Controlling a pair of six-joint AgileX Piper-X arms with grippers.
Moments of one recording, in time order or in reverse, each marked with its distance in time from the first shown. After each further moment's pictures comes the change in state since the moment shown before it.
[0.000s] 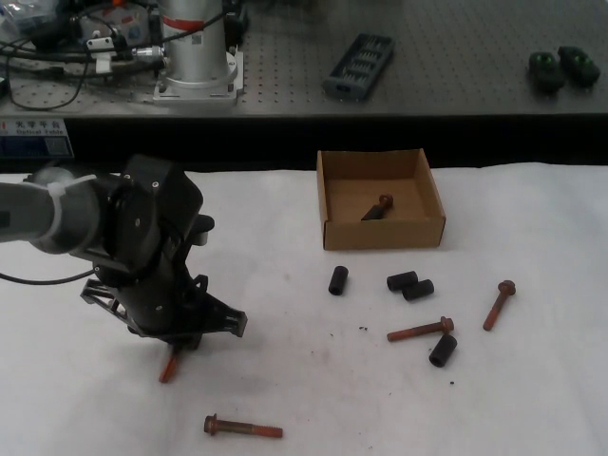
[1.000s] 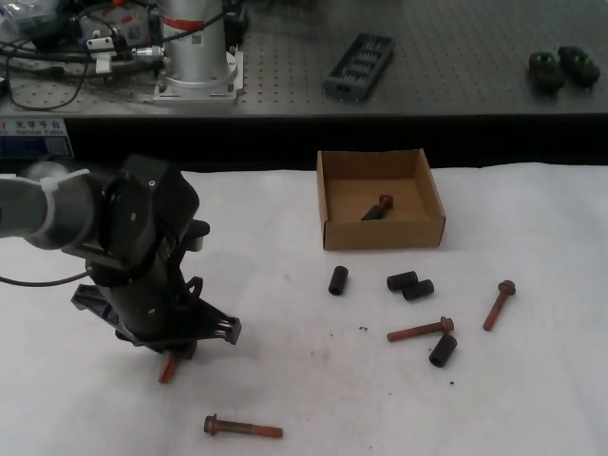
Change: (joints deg) left arm 0.0 -1.1 -0.1 3.7 0.0 0.0; right arm 0.0 0.0 0.0 0.0 0.0 0.0
